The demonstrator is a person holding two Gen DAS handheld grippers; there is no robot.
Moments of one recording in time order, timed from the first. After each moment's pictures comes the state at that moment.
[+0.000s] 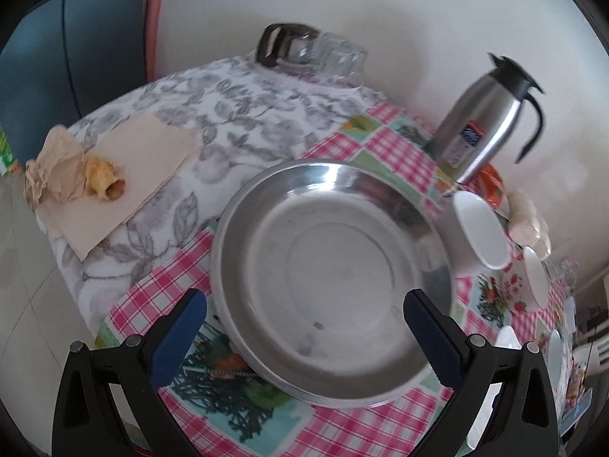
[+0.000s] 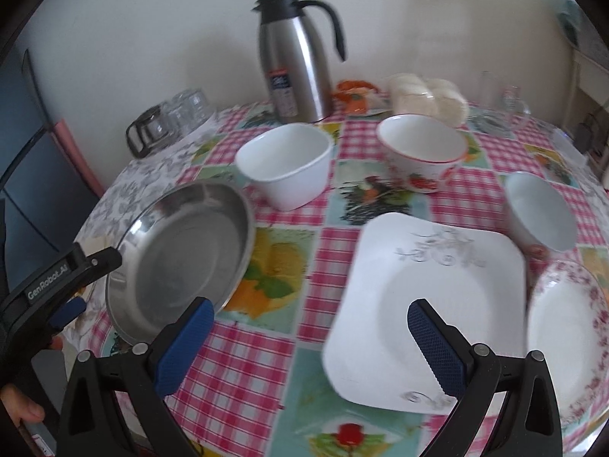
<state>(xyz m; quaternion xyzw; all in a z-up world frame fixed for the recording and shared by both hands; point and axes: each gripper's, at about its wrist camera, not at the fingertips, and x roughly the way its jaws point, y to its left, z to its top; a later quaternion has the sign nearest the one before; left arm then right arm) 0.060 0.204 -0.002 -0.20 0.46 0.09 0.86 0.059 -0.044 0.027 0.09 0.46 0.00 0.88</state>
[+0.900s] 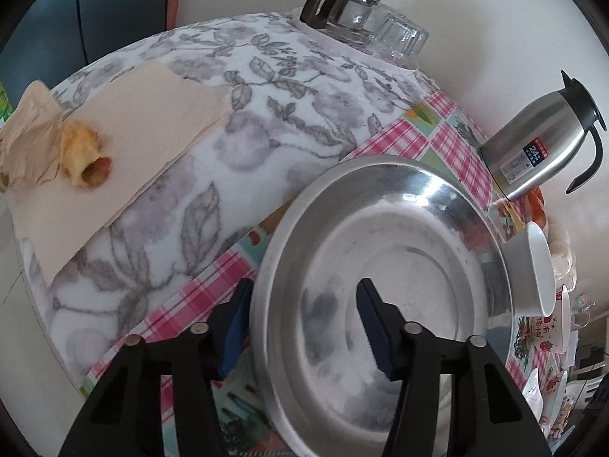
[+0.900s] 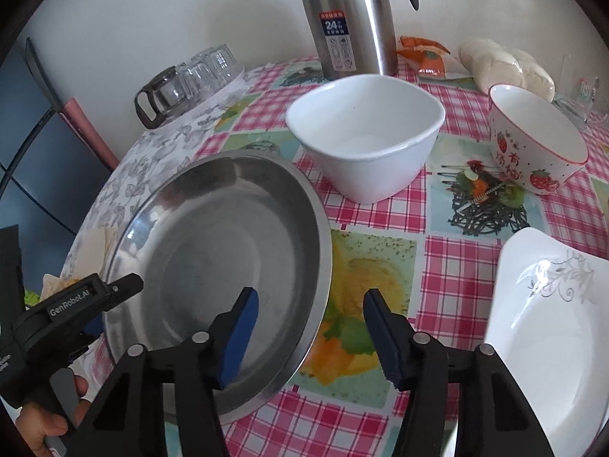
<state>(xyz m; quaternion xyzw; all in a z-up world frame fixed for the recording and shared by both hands) 0.111 0.253 -0.056 -0.24 0.50 0.11 0.83 0.139 0.002 -0.029 0.12 0.51 0.05 0.85</state>
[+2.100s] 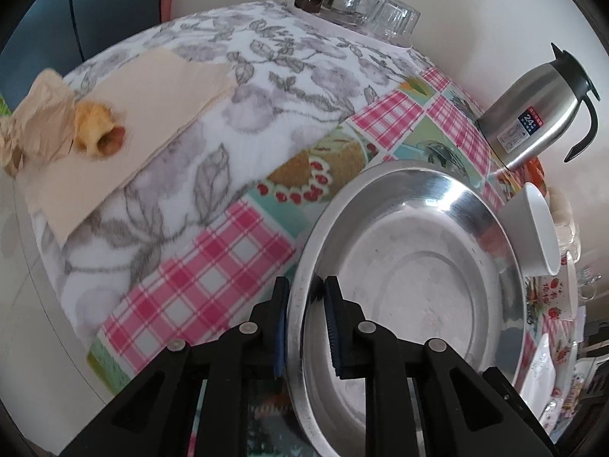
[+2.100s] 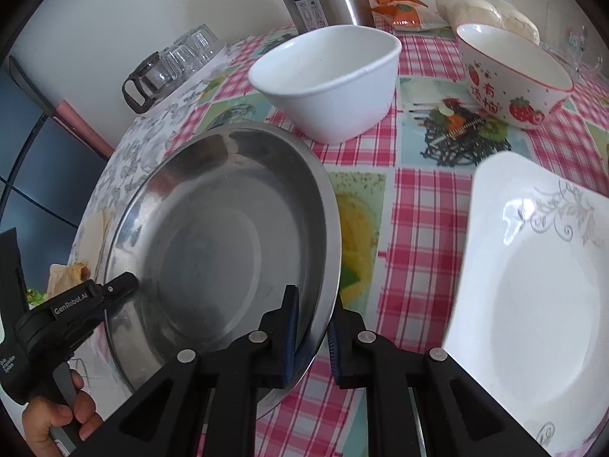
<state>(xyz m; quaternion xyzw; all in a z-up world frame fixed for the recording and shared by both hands) 0.081 0.245 -0.057 -0.22 0.53 0.10 0.81 0.111 -0.024 -0.040 0.16 0.55 0.06 0.81</state>
